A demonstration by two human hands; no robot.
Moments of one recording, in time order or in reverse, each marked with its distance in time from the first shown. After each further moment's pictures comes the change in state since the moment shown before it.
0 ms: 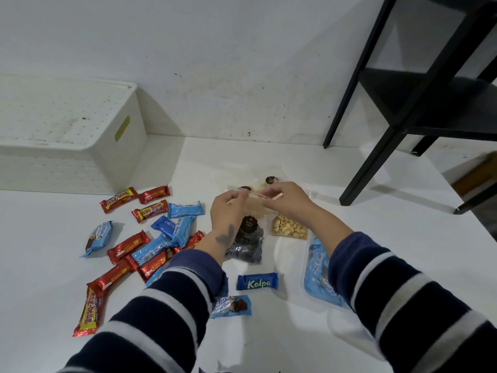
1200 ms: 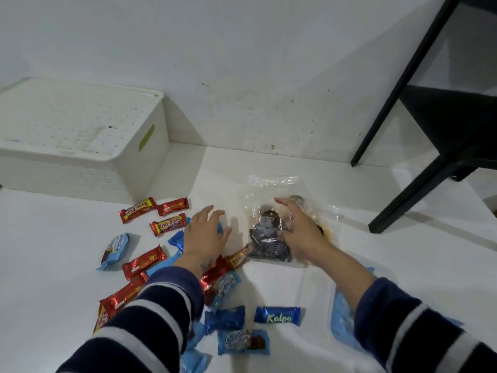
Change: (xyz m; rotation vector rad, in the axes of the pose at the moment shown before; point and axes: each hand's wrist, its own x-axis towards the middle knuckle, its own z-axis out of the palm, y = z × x) left_hand 0.054 -0.054 -0.088 1.056 -0.083 0.264; right_hand 0.019 0.013 0.036 0.051 -0.010 0.042
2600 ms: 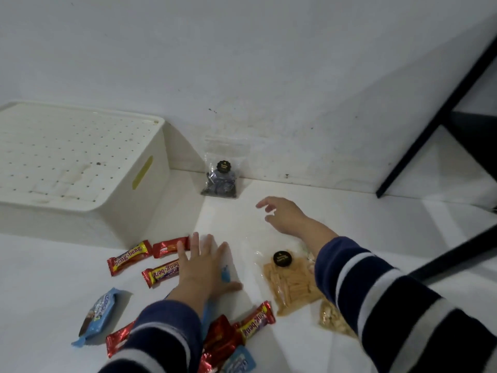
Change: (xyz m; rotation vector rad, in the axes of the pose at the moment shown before) left_hand 0.069 -0.020 -0.011 0.451 -0.418 -0.026; right_hand 0.179 -0.046 0.010 -0.265 -0.130 -0.054
